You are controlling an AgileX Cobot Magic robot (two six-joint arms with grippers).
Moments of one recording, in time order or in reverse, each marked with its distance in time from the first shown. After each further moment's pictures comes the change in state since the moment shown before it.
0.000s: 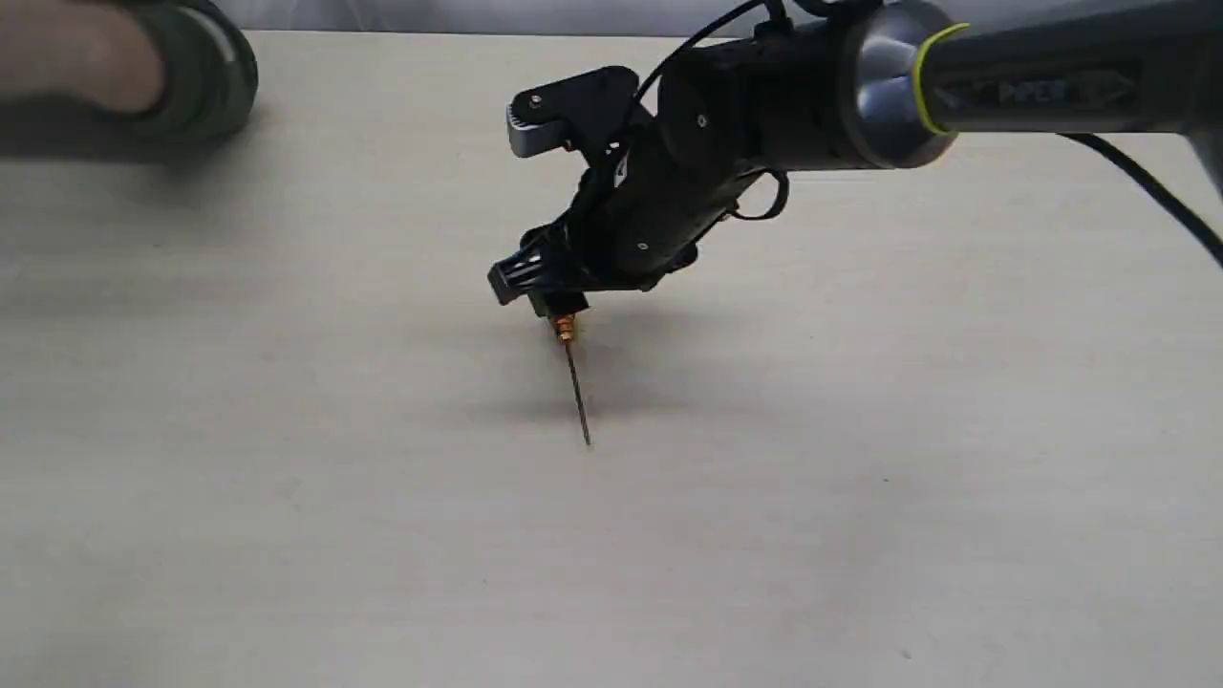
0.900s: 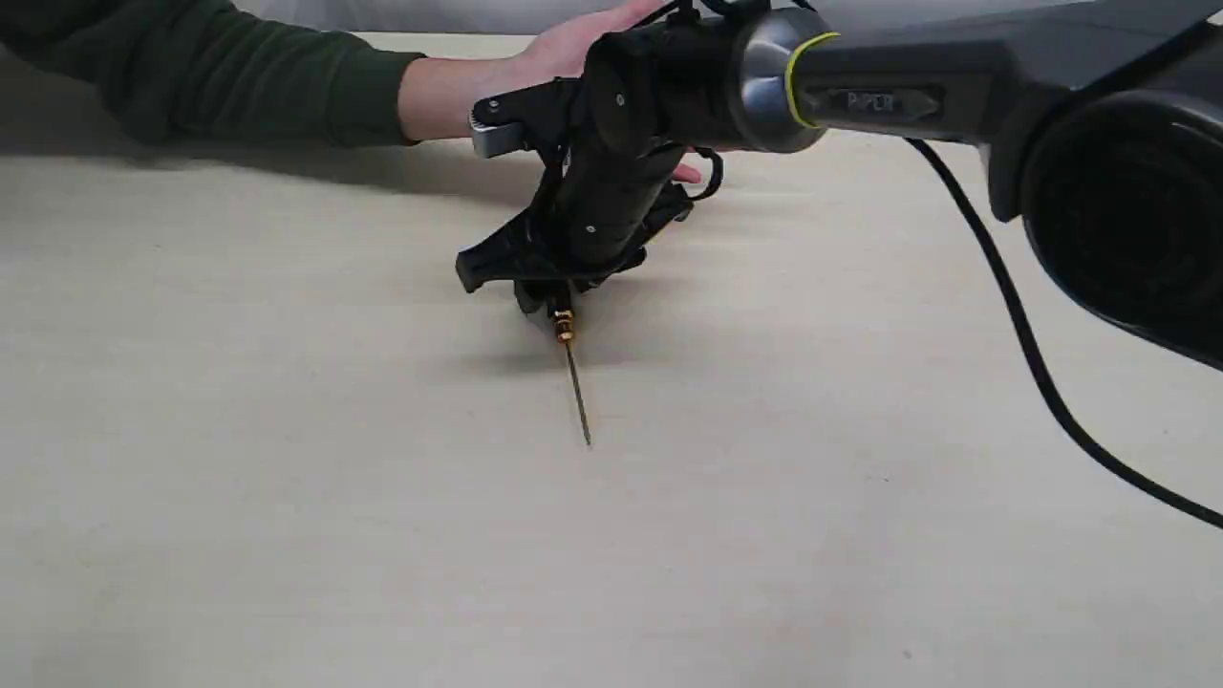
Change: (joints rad) left arm 0.000 0.000 0.000 0.000 0.000 0.000; right arm 0.000 0.207 -0.298 -0.030 0.211 0.060
